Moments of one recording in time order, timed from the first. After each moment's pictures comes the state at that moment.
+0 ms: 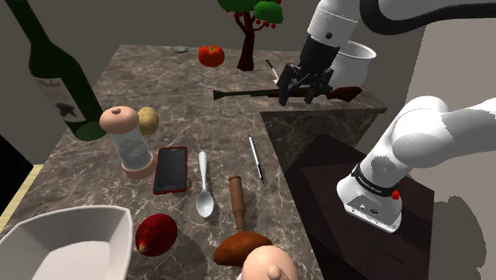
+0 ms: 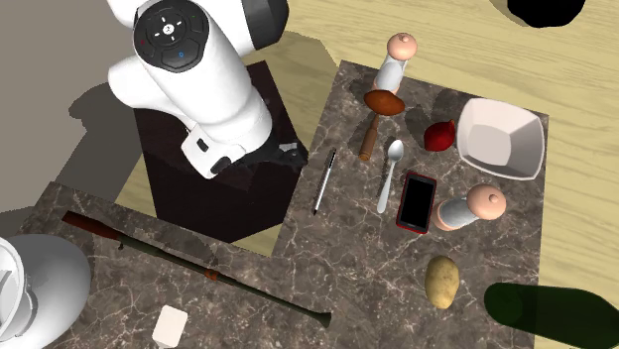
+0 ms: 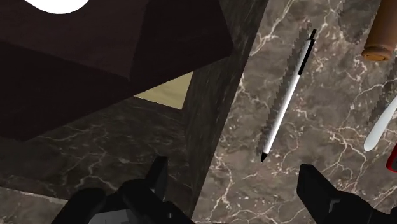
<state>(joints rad) 0.01 -0.90 0.30 -2.70 0.36 1.91 0.53</state>
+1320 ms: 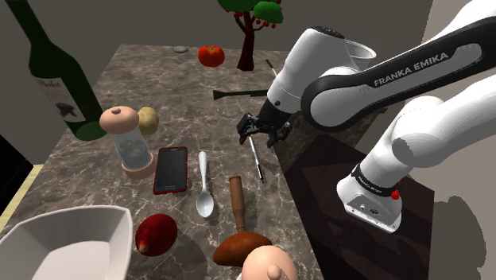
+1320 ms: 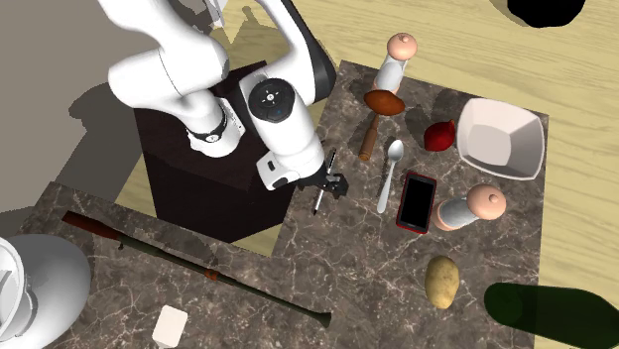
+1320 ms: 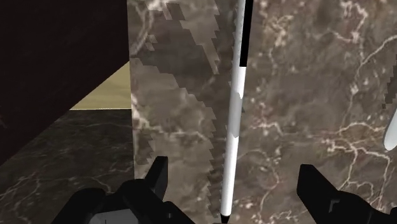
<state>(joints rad) 0.01 -0.53 0.67 -2.84 0.66 2.61 0.80</state>
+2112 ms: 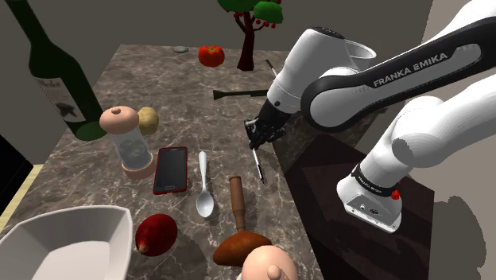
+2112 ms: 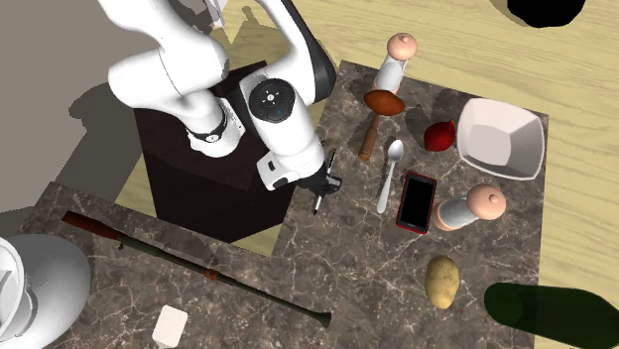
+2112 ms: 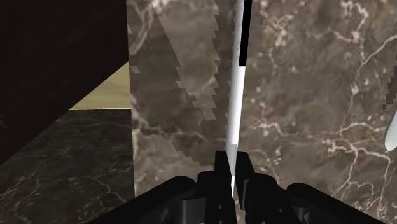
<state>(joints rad) 0.00 -0.53 0.67 -2.84 0.66 2.61 0.80</state>
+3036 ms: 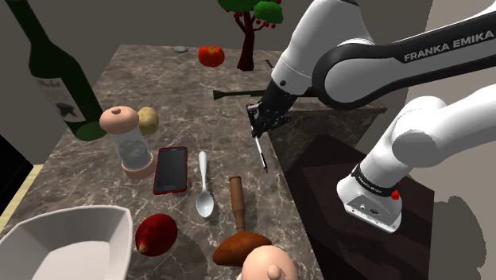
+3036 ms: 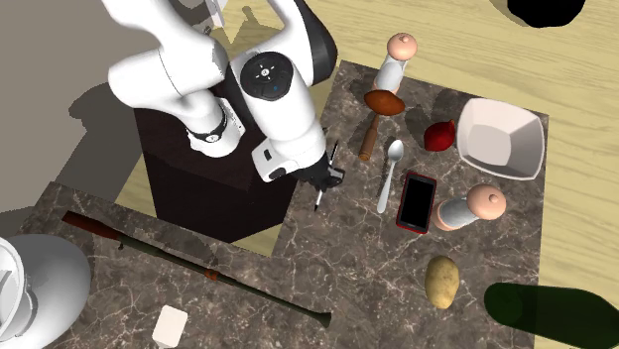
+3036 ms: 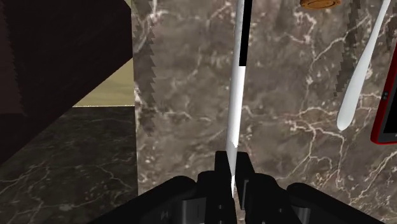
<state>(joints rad) 0.00 -0.66 0.61 -2.78 0.61 2.42 0.84</state>
